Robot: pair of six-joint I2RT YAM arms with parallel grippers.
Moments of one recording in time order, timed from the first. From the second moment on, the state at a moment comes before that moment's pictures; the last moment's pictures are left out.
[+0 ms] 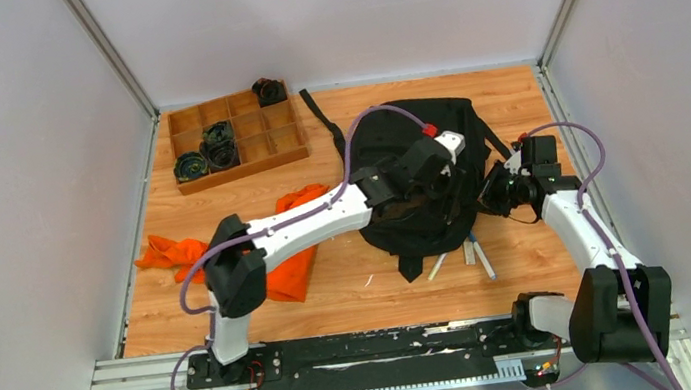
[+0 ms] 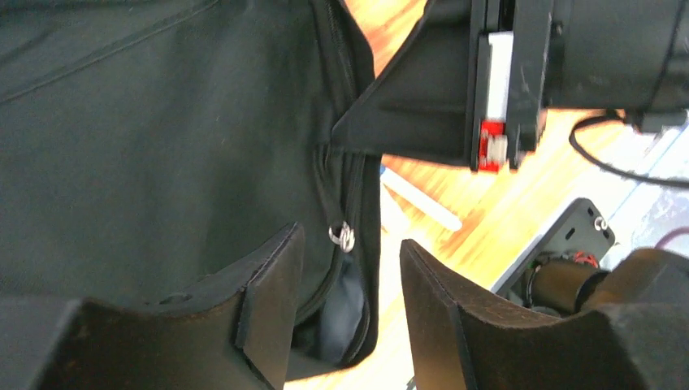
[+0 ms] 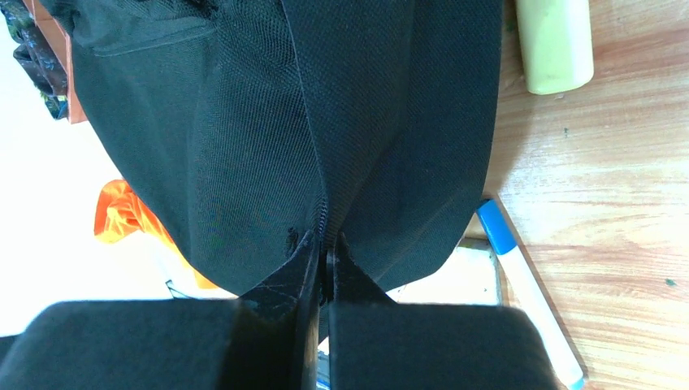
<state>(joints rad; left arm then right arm) -1.08 1.91 1.67 -0.44 -0.05 -0.43 -0.09 1.14 0.71 -0.50 -0.51 0.60</state>
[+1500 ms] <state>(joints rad) -1.10 2.03 1.78 -0.48 -0.23 -0.59 -0.10 1.11 0.70 -0.47 -0.54 0.60</state>
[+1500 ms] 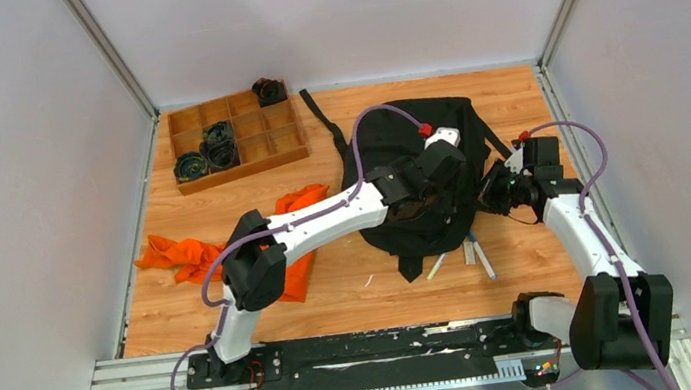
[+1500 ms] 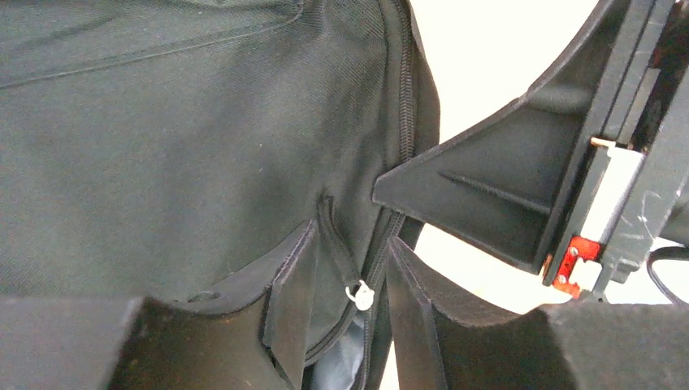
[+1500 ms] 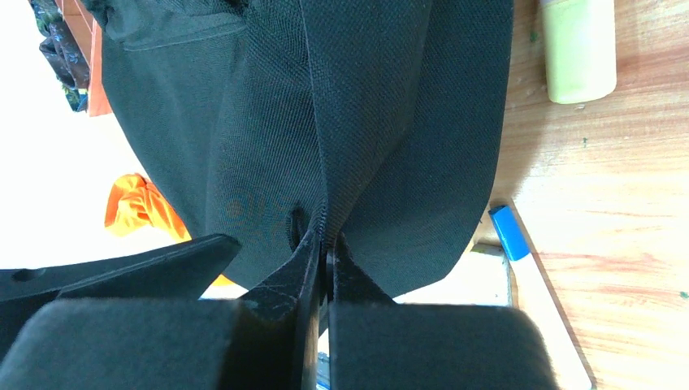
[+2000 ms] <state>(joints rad) -1.10 2.11 1.80 -0.49 -0.21 -0.64 -0.10 1.11 0.70 -0.48 -0.54 0.60</state>
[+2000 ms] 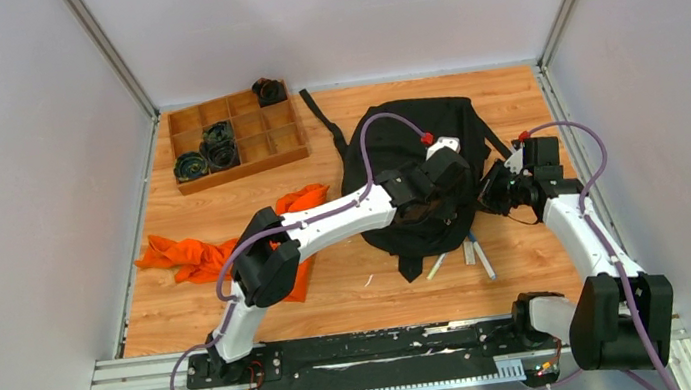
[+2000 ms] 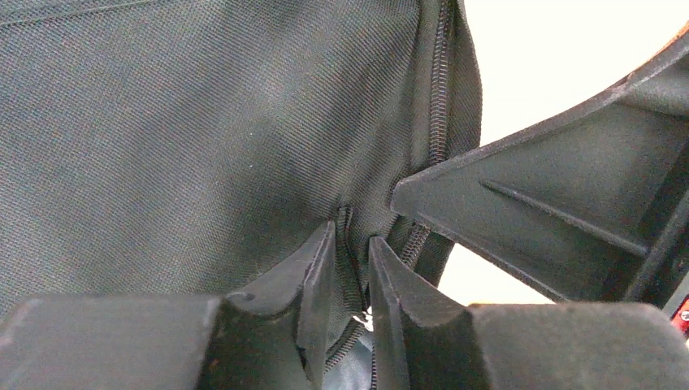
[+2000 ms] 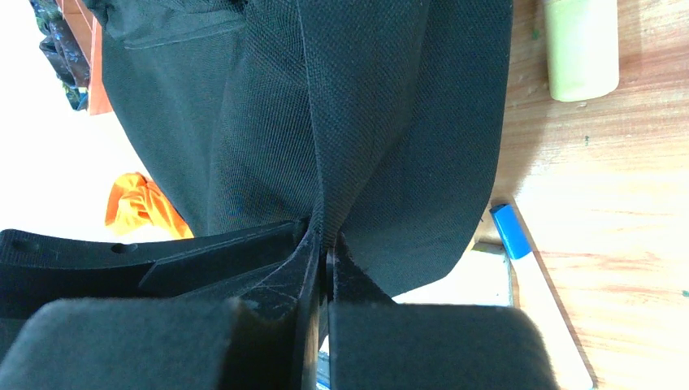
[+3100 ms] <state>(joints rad) -1.10 1.88 1.57 -0.47 -0.20 -0.63 -0.10 1.08 0.70 -0.51 -0.54 0.61</state>
